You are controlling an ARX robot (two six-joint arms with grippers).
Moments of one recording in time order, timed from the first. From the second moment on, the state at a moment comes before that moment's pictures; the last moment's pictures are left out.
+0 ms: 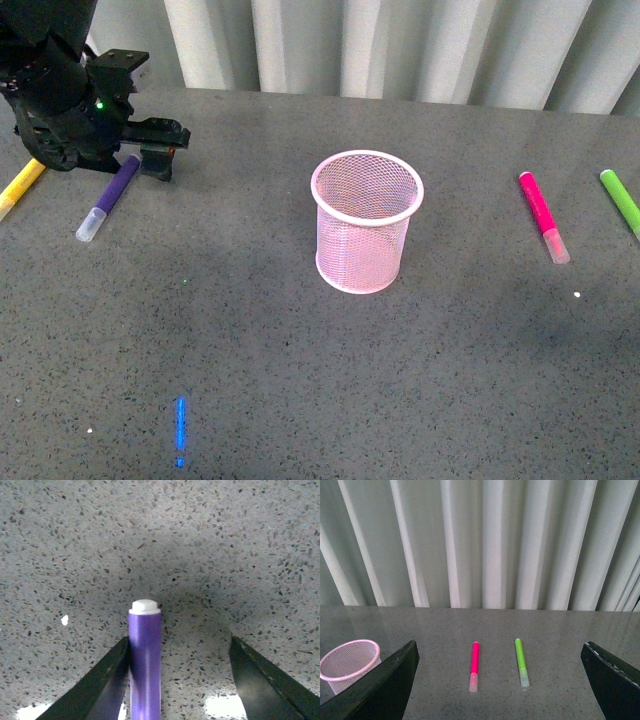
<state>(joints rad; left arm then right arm) -0.03 2.38 1.61 -0.29 -0.01 0.11 0.00 0.00 0.02 0.00 0.00 0.00</state>
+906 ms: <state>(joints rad) -0.09 2.08 1.16 0.26 0.11 0.05 0.00 0.00 0.02 0.00 0.00 0.00</state>
